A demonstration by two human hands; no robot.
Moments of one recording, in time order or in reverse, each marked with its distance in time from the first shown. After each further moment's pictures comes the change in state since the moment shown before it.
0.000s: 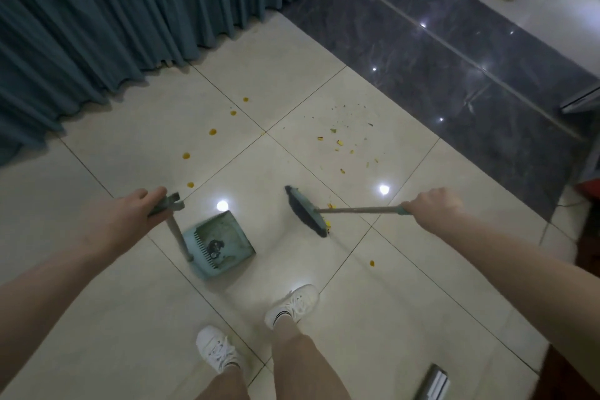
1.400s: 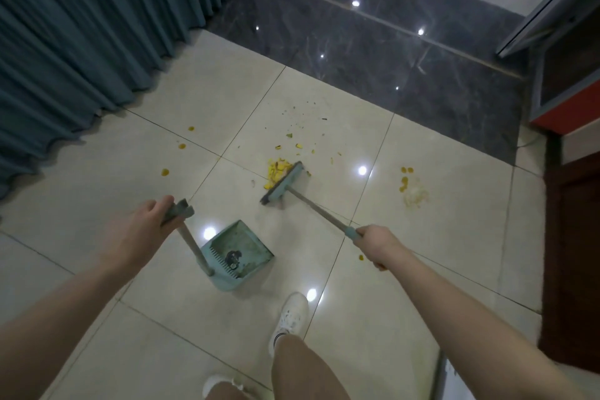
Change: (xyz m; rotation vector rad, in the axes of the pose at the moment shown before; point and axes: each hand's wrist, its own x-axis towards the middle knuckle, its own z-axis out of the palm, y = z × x) left_hand 0.157 0.086 0.017 -0.120 -0.093 0.059; right_hand 0.014 -0.035 0.056 1.431 -0.230 0.312
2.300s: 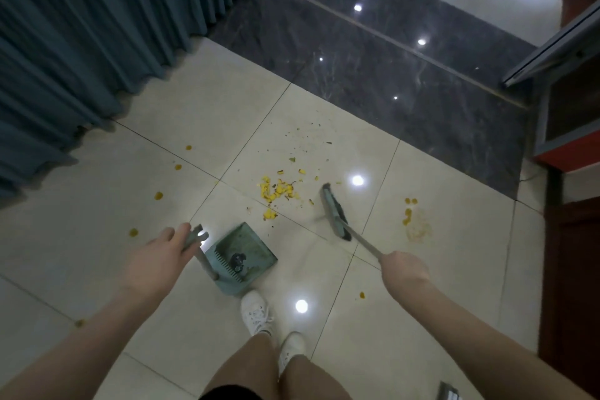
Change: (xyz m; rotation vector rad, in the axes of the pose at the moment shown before) left_hand 0.117 -0.002 -0.015 0.041 -0.065 -0.095; right_hand 0.072 -0.079 -0.080 -0.872 0.159 -0.029
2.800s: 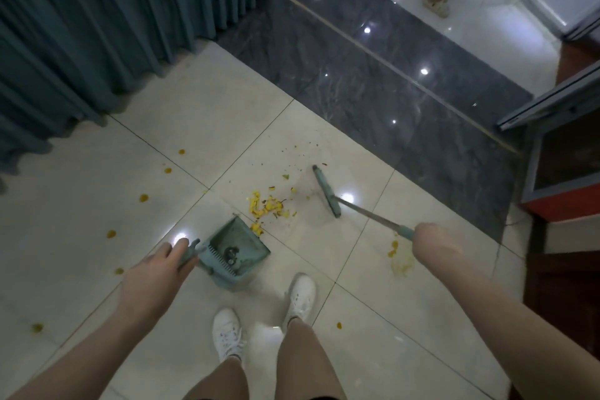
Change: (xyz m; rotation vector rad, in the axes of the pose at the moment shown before) left_hand 0.026 0.029 0.003 -0.076 0.094 -0.023; right_hand 0.077 0.099 -0.117 0.160 0.048 0.259
